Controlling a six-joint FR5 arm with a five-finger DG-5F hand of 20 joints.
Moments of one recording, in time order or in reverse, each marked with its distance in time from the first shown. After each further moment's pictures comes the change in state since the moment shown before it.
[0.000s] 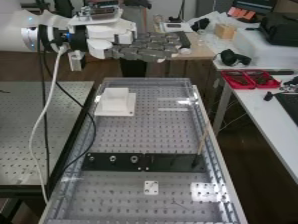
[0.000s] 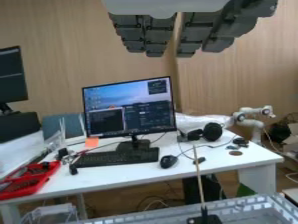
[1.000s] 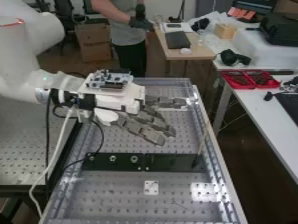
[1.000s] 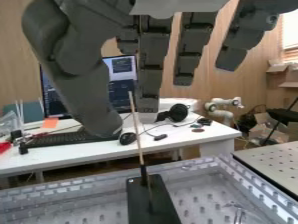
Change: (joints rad) arm -0.127 -0.207 -0.039 0.215 -0.017 -0.029
